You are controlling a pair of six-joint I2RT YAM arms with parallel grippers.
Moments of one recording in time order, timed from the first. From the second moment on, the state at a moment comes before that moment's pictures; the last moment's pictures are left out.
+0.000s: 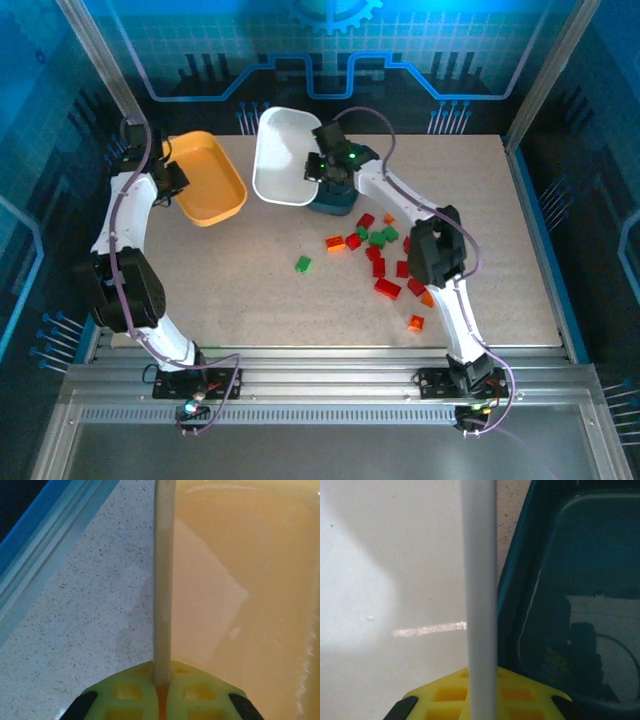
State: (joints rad) left arm 0.24 1.68 1.53 -0.84 -0.06 -0.40; right arm 0.57 2.33 2.20 -0.68 -0.01 0.66
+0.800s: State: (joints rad) left arm 0.15 2.06 1.77 -0.73 0.04 -0.10; right arm 0.56 2.58 2.52 -0.95 0.11 0.65
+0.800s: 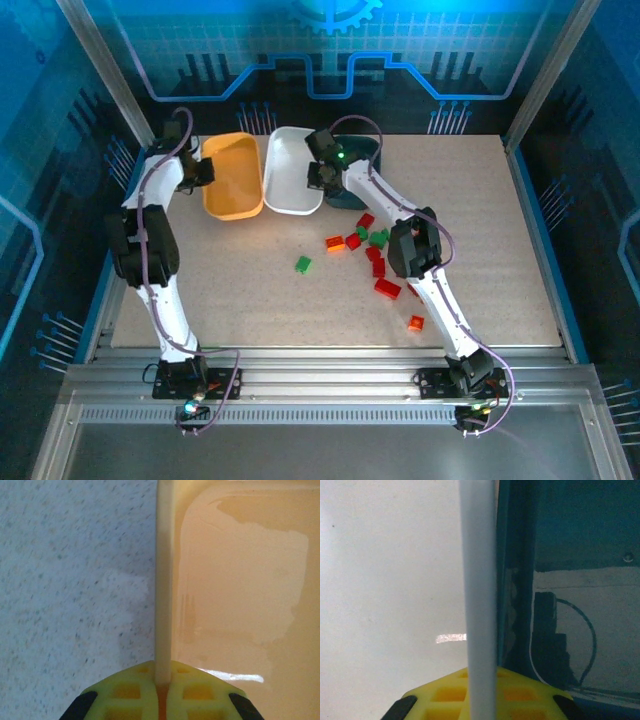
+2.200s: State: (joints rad) left arm 0.08 2.25 2.09 -0.96 0.05 -0.05; right arm 0.26 2.32 2.32 -1.01 0.08 0.37
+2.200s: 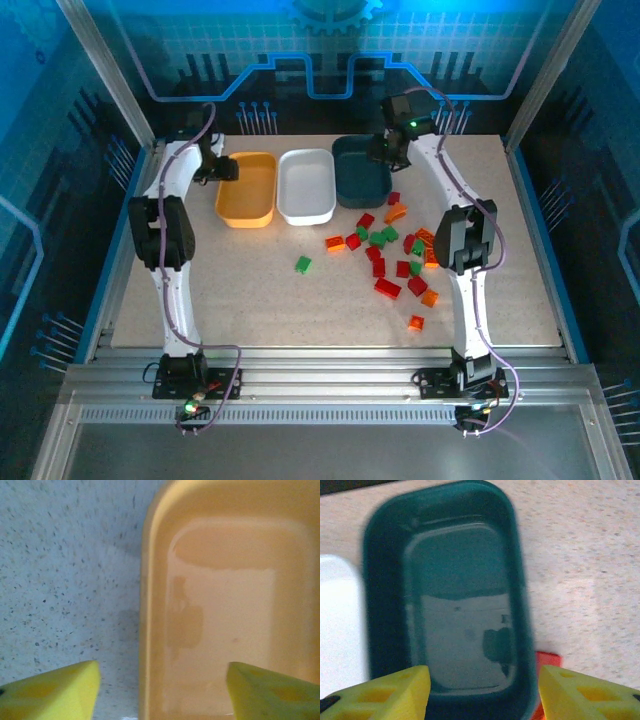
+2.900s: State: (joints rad) left arm -0.05 1.34 1.06 -0.48 0.34 -0.56; right arm 0.22 2.39 2.09 -0.93 0.11 0.34
